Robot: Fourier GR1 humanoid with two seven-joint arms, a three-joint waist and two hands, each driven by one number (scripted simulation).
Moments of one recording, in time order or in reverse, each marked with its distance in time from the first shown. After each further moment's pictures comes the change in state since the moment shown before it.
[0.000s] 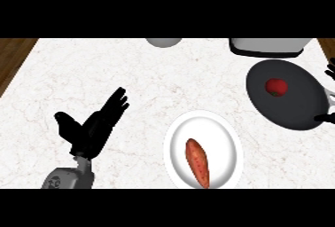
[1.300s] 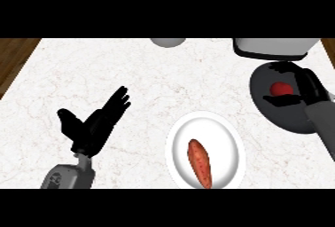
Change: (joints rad) left arm -0.024 0.012 -0.005 0.019 0.008 -0.018 0.004; right arm -0.085 0.233 0.183 -0.045 0.201 -0.751 0.091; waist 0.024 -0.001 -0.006
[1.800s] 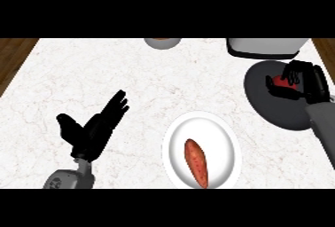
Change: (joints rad) left arm 0.040 -0.009 -0.004 -0.009 -0.006 0.023 -0.010; right arm 0.095 0.019 -0.075 -0.229 -0.120 -0.053 -0.103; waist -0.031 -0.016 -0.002
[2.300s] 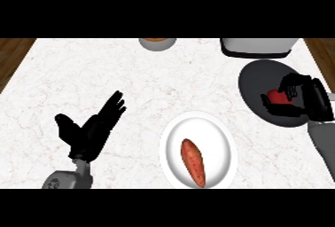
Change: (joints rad) left arm 0.009 0.007 0.009 0.009 0.002 0.017 -0.002; right arm 0.286 -0.013 0.127 -0.499 -0.010 0.058 0.208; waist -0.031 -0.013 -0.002
